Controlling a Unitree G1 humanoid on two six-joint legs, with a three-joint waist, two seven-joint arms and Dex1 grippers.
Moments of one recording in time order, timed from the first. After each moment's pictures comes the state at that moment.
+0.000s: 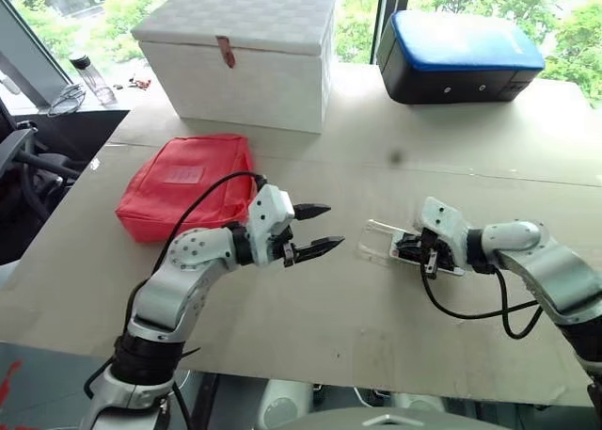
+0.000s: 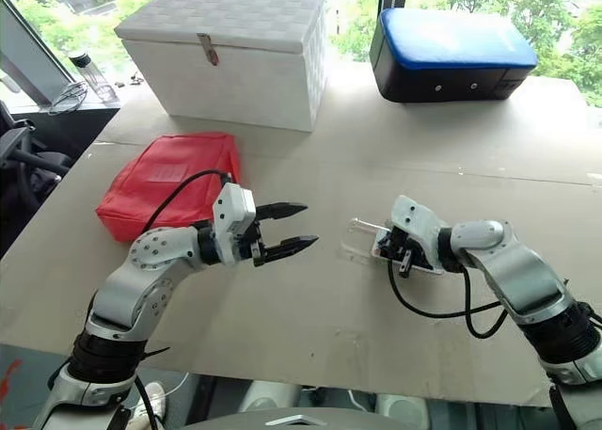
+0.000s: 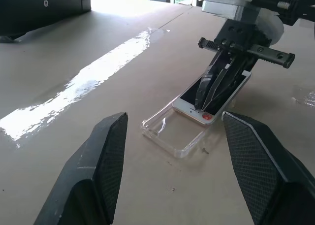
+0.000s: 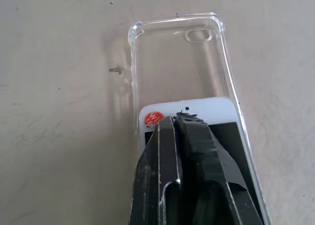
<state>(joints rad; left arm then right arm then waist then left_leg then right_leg) -0.23 0.56 -0.09 -0.35 -0.43 0.37 -0.93 -0.36 -0.76 0.30 -0.34 0.23 0.80 0.88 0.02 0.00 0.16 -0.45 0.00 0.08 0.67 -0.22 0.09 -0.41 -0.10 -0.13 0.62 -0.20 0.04</state>
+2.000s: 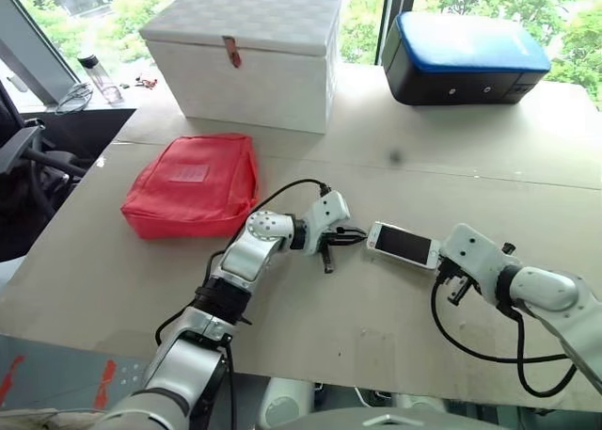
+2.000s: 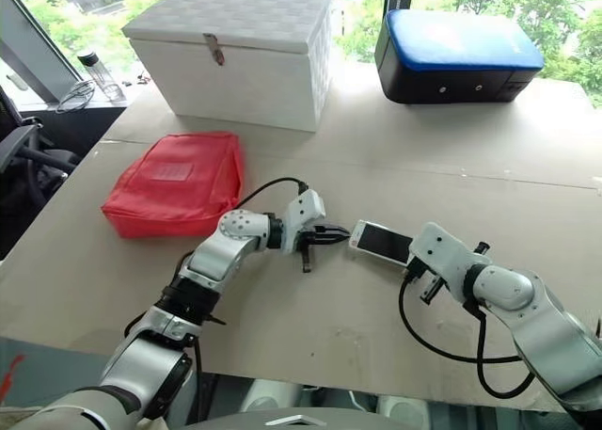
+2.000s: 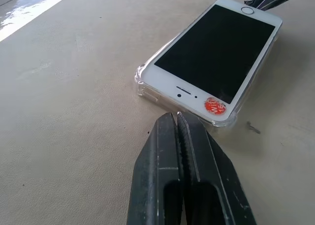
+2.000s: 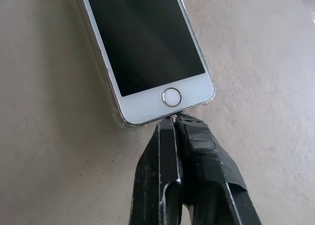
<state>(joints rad) -0.54 0.33 -0.33 0.24 -0.12 0.25 -1.04 -0.07 -0.87 0.20 -0.80 0.19 1.10 0.45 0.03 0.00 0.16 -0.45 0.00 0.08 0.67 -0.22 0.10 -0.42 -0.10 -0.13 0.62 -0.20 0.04</state>
